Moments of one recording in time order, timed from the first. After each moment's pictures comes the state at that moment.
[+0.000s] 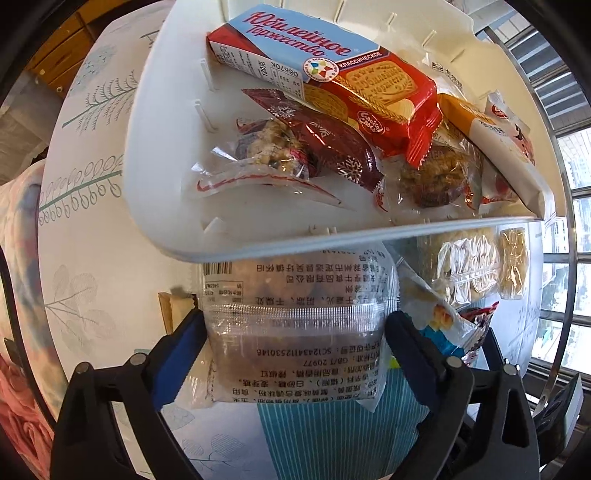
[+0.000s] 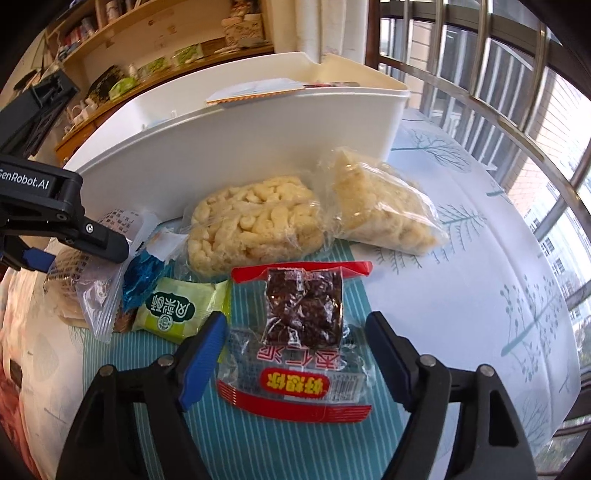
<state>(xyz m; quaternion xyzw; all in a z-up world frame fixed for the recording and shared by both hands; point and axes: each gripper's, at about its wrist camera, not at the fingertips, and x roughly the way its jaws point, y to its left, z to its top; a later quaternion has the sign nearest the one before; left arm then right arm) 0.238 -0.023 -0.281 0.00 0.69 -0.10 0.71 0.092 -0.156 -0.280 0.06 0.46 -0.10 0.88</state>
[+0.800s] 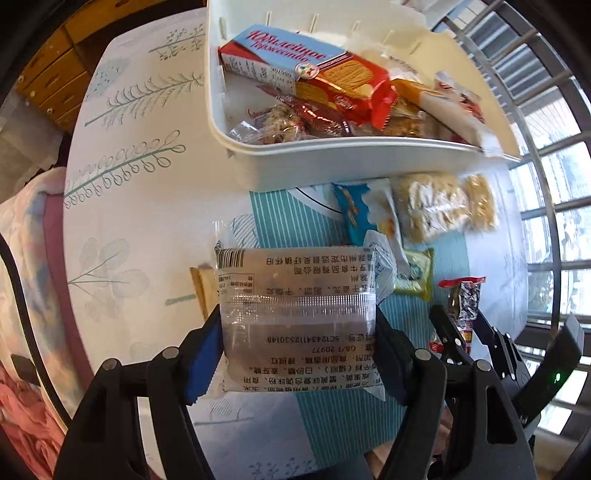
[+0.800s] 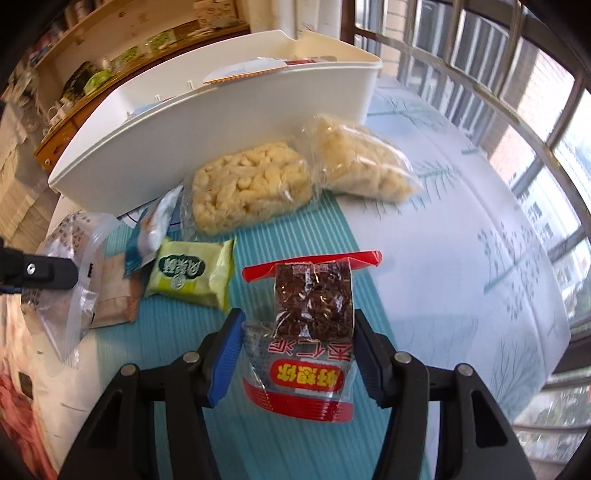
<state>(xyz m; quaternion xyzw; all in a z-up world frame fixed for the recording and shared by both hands) 0.181 0.023 -0.235 0.02 0.67 -0.16 0.72 0.071 -0.141 -0.266 0.12 0.51 -0.14 0.84</state>
